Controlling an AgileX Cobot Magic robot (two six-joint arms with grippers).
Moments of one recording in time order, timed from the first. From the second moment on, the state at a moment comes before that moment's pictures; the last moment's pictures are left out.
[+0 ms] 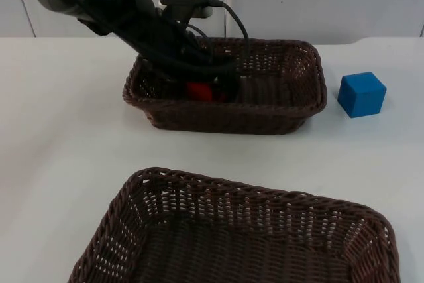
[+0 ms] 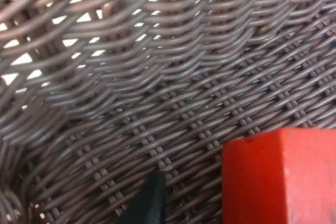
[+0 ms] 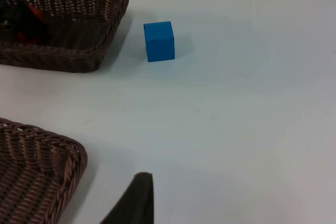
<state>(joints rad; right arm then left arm) 0.13 0.00 -0.52 -0.02 1.08 0.01 -0.32 2.43 -1.78 -0.67 0.49 0.67</state>
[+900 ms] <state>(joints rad) 0.13 0.00 -0.52 -0.02 1.08 0.01 -0.32 2.04 -1.79 -0.67 0.72 0.67</state>
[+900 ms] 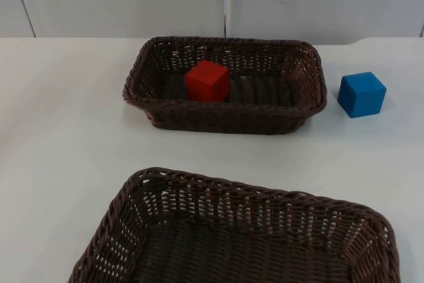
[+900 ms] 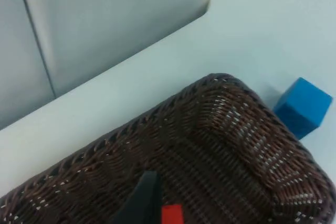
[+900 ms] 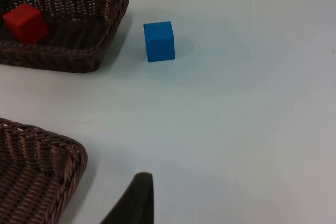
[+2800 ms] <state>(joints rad) 0.13 0.00 -0.52 -0.02 1.08 0.01 -0.24 1.52 -1.57 -0.40 0.82 0.39</state>
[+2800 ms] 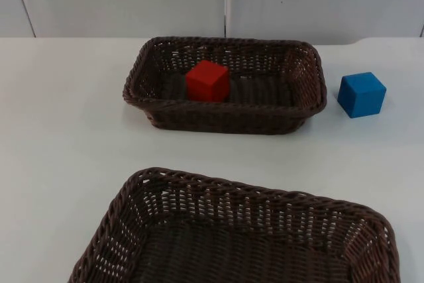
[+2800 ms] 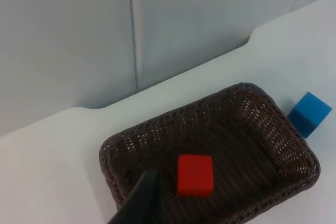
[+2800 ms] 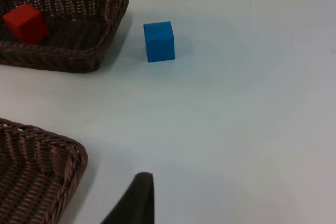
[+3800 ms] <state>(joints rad) 0.13 0.00 -0.52 -0.02 1.08 0.01 -0.24 0.63 -0.82 -0.37 0.65 0.38</state>
